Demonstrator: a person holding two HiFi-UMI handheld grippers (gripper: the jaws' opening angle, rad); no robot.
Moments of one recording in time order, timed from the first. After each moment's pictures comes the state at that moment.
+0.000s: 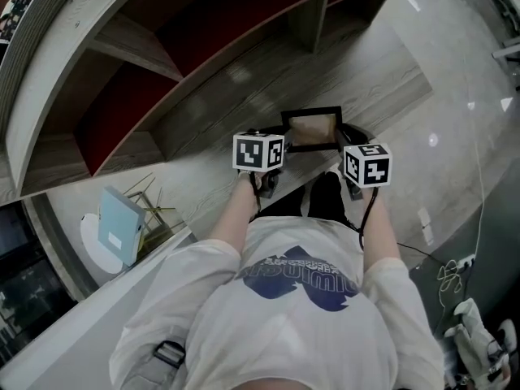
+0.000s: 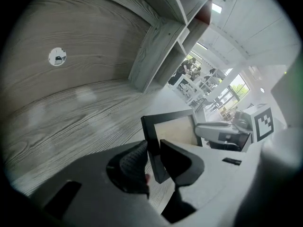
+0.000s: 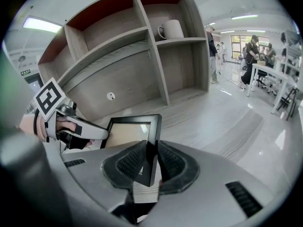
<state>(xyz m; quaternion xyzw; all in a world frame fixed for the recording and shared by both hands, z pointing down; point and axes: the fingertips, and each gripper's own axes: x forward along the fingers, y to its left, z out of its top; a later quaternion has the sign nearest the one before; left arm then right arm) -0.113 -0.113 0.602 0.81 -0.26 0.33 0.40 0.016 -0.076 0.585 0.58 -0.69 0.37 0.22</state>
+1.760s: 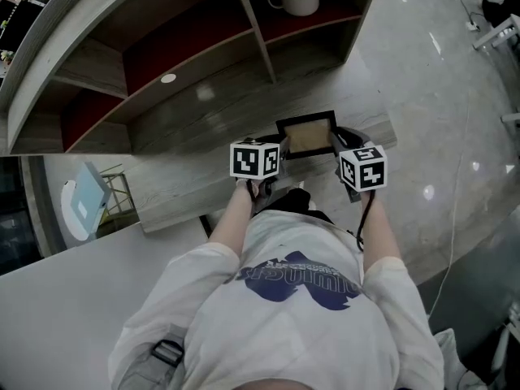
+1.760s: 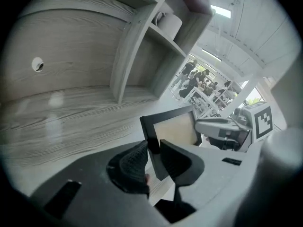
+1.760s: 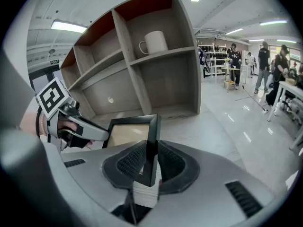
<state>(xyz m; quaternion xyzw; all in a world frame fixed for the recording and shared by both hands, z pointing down) 0.067 -0.127 0.586 0.78 -0.37 0.28 0.41 0.200 -0.129 0.564 0.48 -0.79 0.29 0.25</state>
